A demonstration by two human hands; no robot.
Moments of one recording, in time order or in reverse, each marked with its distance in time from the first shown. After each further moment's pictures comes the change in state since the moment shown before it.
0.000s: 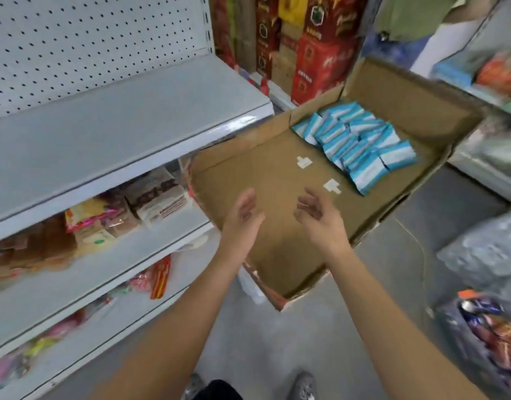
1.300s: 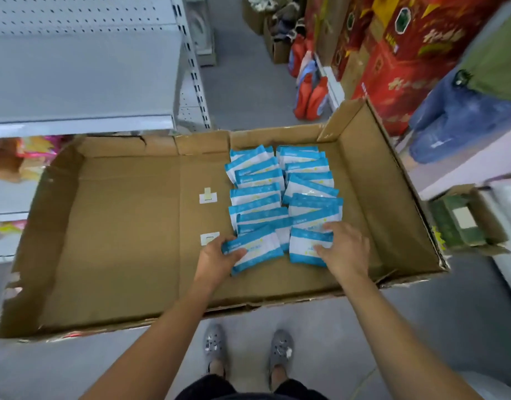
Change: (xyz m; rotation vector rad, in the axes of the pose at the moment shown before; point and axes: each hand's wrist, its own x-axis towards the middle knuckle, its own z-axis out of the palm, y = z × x) left_hand 0.172 -0.040 0.380 0.326 0.440 -0.396; right_hand 0.427 0.094 -0.346 -1.038 -0.331 -0.345
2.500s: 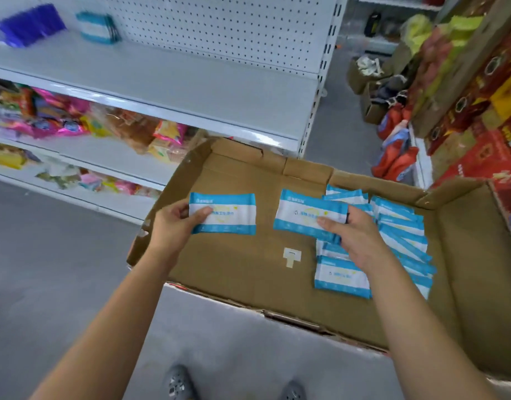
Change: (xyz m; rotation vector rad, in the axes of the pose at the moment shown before) left_hand -0.078 -0.044 -0.234 -0.631 0.465 0.044; right_hand -0.008 -0.213 -0.036 0.995 -0.535 -0.164
